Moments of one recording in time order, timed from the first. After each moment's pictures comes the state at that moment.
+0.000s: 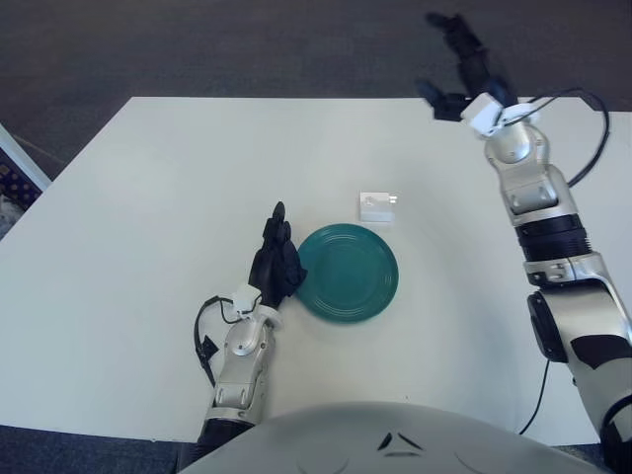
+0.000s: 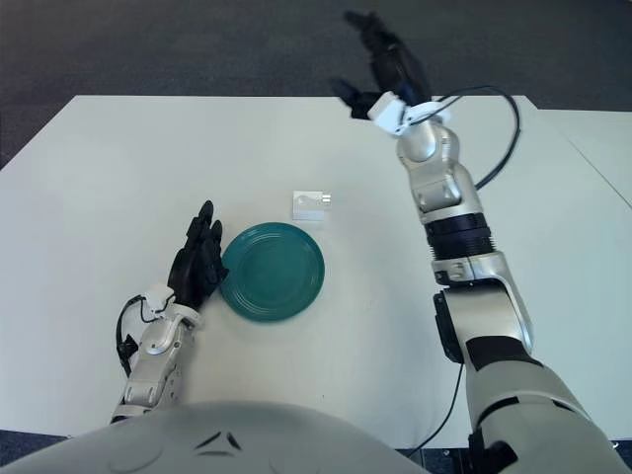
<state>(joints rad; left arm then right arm) 0.24 -0.11 -0.11 0.02 -0.09 -0.26 -0.07 -0.77 -0.42 0.24 0.28 -0.50 -0.15 0.03</state>
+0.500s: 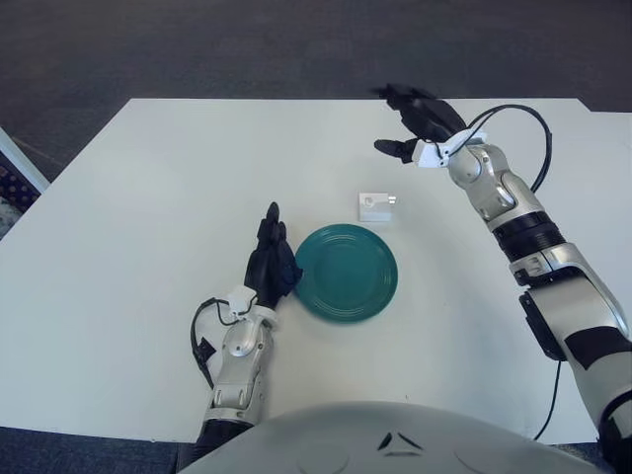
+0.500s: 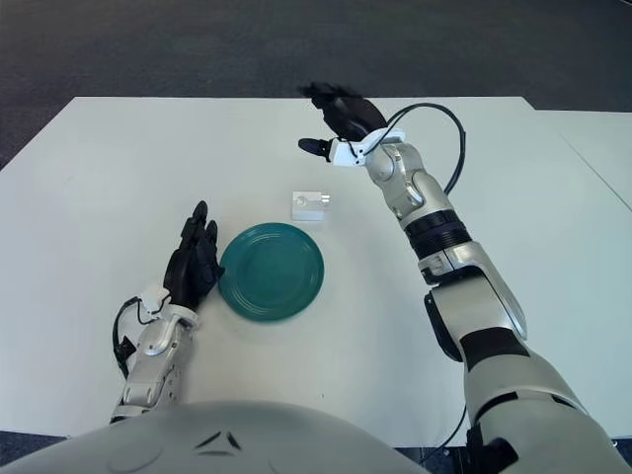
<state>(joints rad) 0.24 -0.11 -0.11 0.03 -0.10 -0.28 -0.06 -0.80 -0.42 0.36 0.57 -0.60 -0.27 0.06</state>
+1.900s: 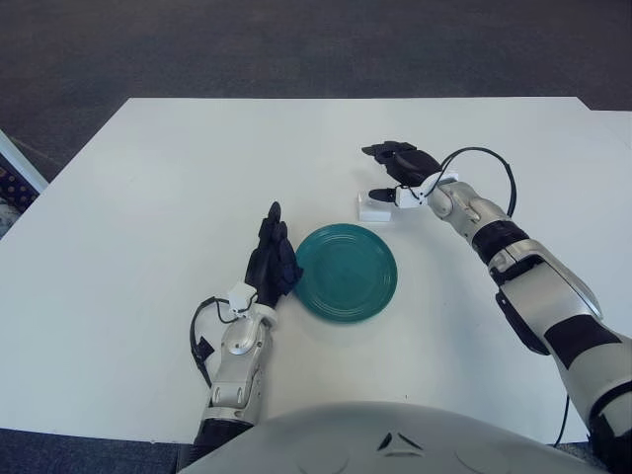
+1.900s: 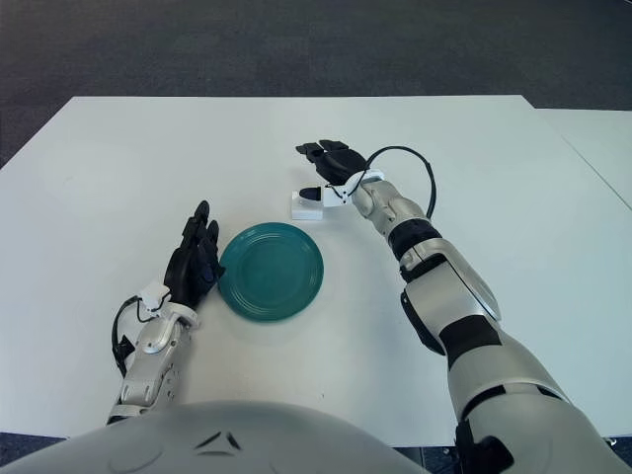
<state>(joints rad) 0.24 -0.10 -0.12 0.00 -0.09 -0.21 -0.07 -0.85 -0.32 0.57 1.05 -0.74 -0.44 -0.15</state>
